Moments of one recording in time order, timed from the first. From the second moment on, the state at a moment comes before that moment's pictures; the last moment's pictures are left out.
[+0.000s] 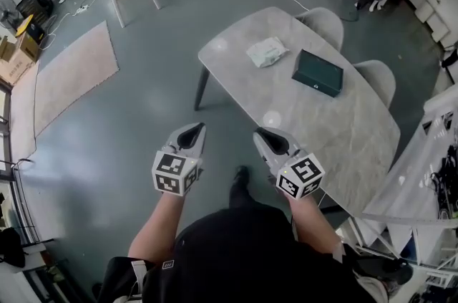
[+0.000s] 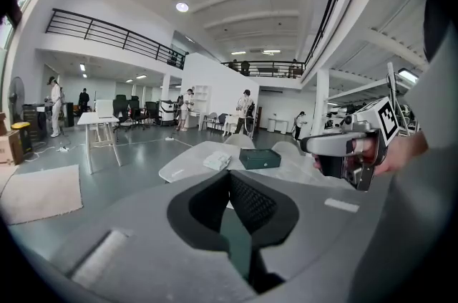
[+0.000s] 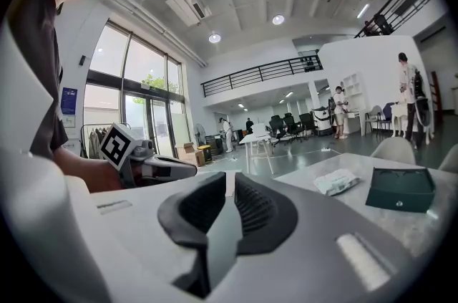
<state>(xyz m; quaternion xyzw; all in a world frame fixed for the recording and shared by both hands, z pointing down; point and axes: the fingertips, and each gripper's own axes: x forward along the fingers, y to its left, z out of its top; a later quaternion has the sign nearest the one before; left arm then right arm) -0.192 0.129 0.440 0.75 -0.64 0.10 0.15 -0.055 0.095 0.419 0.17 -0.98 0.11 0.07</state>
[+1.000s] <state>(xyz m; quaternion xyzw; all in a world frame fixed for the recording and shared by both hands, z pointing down) -0.177 -0.126 0.443 0.79 -0.58 0.13 0.13 -0.055 -0.139 0.452 0.22 -0.96 0.13 0.10</state>
